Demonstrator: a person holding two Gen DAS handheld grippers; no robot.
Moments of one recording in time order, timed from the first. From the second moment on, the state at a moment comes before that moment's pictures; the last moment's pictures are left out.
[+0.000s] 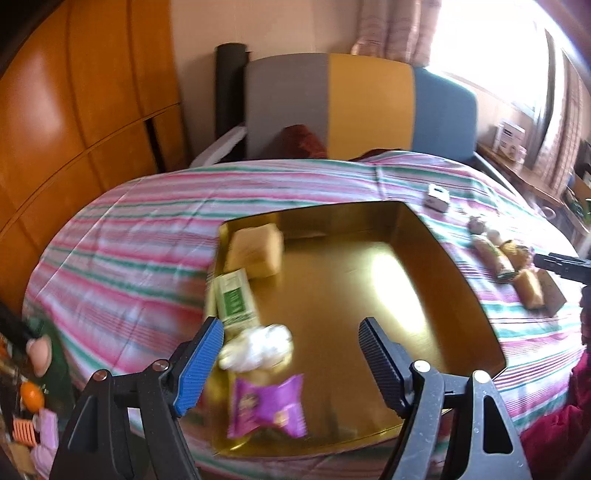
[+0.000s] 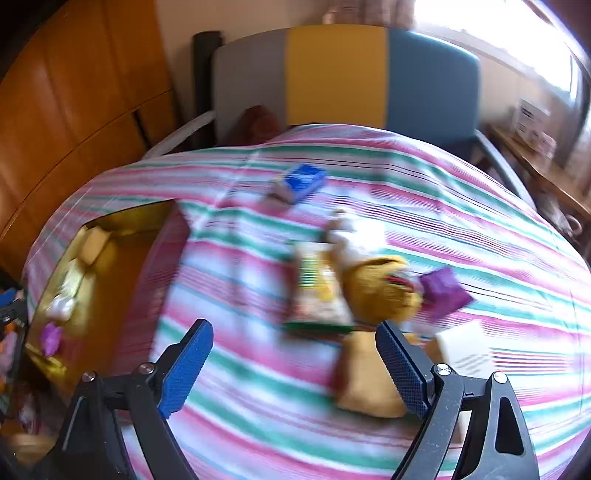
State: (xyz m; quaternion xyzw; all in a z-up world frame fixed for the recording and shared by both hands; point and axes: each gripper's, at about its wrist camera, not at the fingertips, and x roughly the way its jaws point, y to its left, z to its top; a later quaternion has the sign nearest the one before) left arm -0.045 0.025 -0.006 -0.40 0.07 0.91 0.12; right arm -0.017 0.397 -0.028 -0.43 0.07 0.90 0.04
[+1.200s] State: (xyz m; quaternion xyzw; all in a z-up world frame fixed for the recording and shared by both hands) left arm -0.262 0.365 -0.044 -0.47 0.17 0.82 0.26; right arm 0.008 0.476 -0.028 -0.37 0.26 0.89 0.09
